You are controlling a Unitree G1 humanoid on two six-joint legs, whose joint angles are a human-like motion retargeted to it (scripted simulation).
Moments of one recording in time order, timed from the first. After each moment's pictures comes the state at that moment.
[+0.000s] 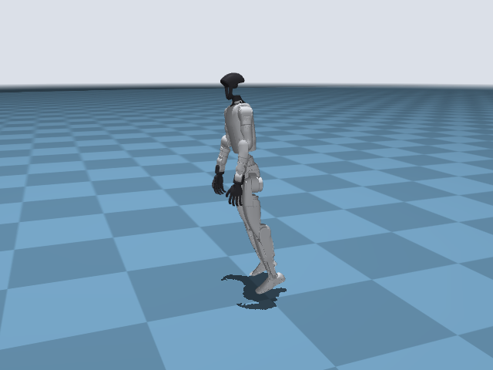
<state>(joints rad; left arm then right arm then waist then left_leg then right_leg) -0.17 0.18 -0.64 1.28 -0.04 0.01 0.05 -0.14 -0.33 0.44 1.25 0.08 0.09 0.19 0.11 0.02 -0.08 -0.07 0.02 0.16 0.08 0.10 -0.07 -0.07 -0.13 -0.28 0.12 0.22 0.18</state>
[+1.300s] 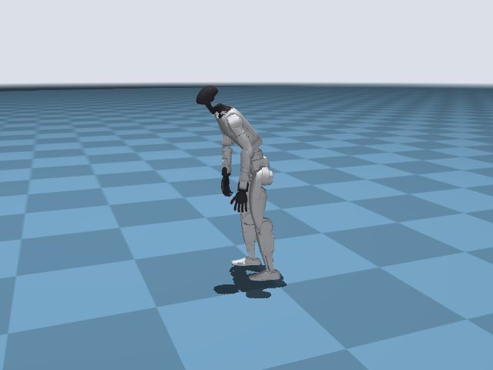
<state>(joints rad) -0.34 0.39 -0.61 0.89 -0.29 0.05 0.23 -0.40 -0.28 0.70 0.88 0.10 0.13 -0.07 0.01 -0.14 0.51 -0.25 -0.04 0.00 0.15 -0.25 0.02 -0.32 -0.13 -0.20 0.16 -0.19 0.15</state>
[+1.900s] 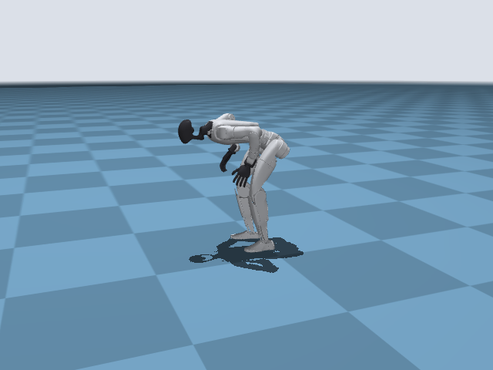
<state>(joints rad) 0.08 0.80 -0.50 -0.40 0.12 -0.13 0.82 0.42 -0.61 0.23 -0.42 -0.50 -0.07 -0.89 -0.05 0.02 0.52 -1.52 -0.01 0.13 0.70 -0.25 0.04 -1.43 -0.29 -0.24 0.63 -0.30 0.08</state>
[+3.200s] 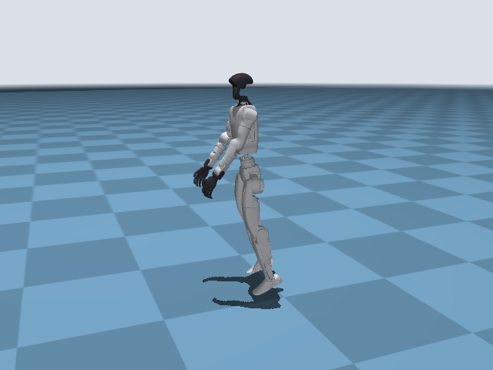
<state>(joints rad) -0.46 0.02 -0.82 1.28 0.07 0.08 0.13 -0.29 -0.34 0.51 1.14 0.35 0.03 -0.08 0.07 -0.01 -0.17 -0.13 0.04 0.15 0.13 0.10 -0.07 -0.06 -0.14 -0.16 0.08 0.21 0.22</state>
